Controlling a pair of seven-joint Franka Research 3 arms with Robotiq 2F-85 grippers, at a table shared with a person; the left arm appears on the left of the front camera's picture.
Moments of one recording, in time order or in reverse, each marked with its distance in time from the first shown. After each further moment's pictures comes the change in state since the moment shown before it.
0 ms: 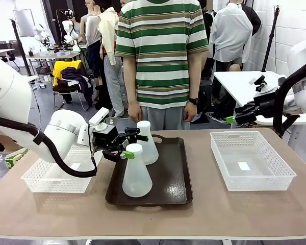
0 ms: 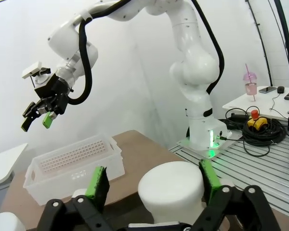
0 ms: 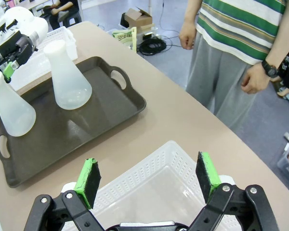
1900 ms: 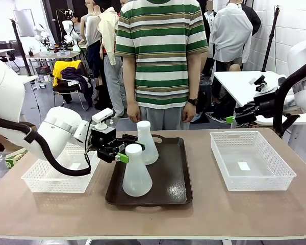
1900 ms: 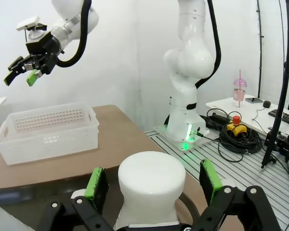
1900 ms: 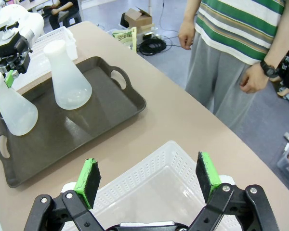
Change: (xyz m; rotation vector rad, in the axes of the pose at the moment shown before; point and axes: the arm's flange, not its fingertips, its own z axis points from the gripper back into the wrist) left arm 0.006 -0.014 0.005 -0.021 0.116 0.260; right arm 0.000 0.000 0.000 0.000 0.000 0.000
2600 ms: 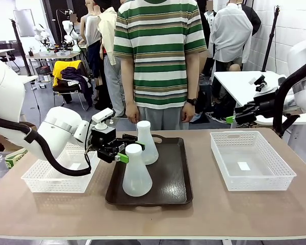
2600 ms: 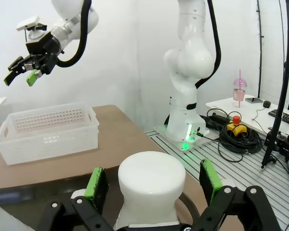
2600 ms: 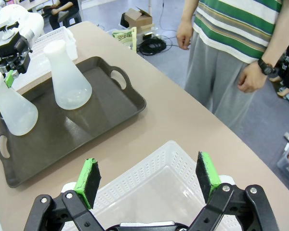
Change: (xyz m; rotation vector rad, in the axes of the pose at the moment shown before) left arm 0.000 0.000 0.000 0.000 0.000 0.000; right arm 0.000 0.000 0.000 0.000 0.000 0.000
